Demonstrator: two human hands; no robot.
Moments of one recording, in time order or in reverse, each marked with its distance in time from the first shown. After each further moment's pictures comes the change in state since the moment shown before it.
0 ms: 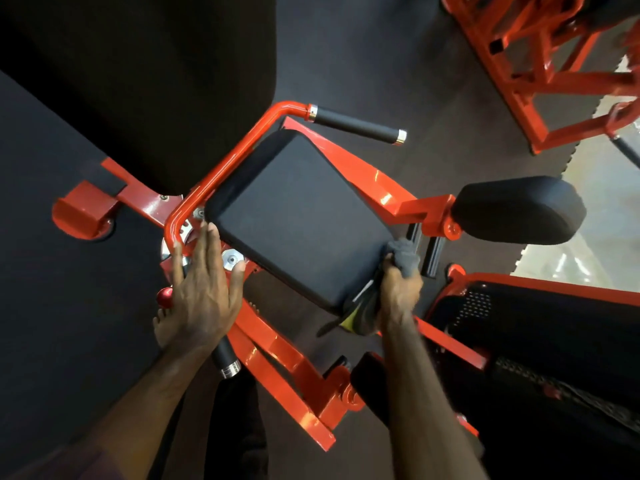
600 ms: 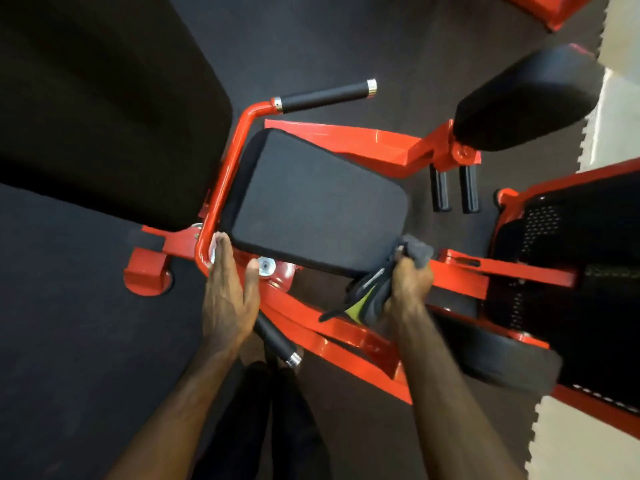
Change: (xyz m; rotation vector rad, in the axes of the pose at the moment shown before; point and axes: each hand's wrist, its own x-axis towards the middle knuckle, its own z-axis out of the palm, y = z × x) left_hand 0.020 -0.014 -0.043 -0.324 -0.368 -0.024; right_hand -0.056 0.056 0.011 0.366 0.229 0.395
